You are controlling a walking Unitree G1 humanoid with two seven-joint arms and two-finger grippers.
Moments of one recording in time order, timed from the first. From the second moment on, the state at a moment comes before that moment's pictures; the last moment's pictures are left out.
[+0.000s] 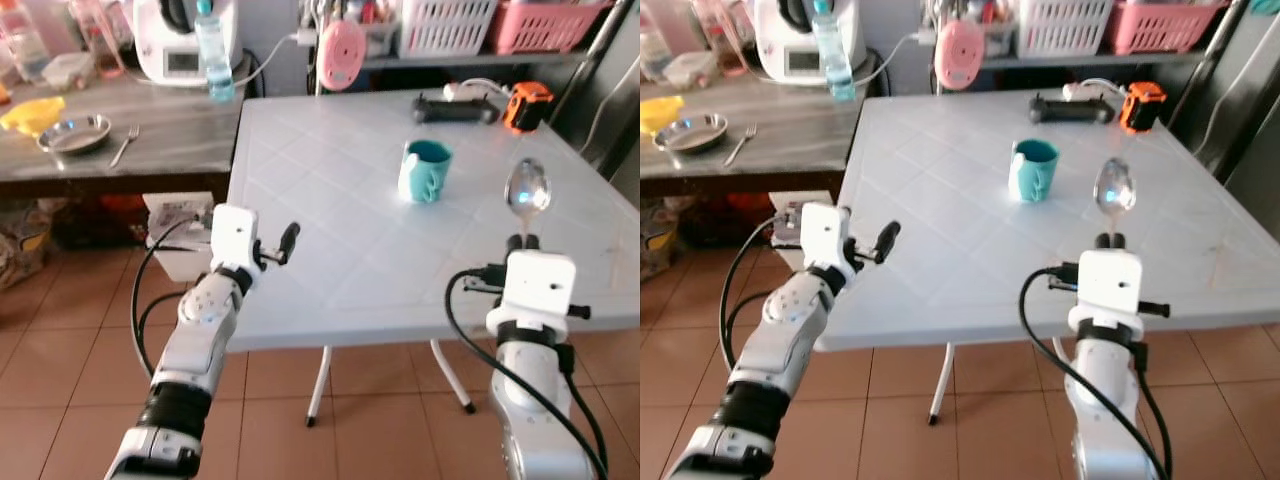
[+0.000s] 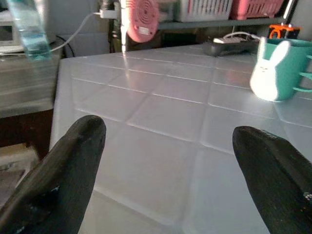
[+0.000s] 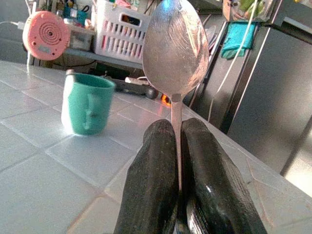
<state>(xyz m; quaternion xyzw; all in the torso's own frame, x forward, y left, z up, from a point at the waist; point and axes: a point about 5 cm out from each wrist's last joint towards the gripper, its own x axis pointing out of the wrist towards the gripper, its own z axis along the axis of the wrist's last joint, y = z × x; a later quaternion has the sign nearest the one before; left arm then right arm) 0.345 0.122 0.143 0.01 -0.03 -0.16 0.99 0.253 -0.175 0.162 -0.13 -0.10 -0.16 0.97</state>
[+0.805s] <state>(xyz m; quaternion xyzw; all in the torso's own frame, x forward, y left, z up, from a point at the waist) 0.345 0.124 0.138 0.01 -0.03 -0.14 0.99 0.257 -0.172 0.159 -0.13 -0.09 -0.14 0.98</state>
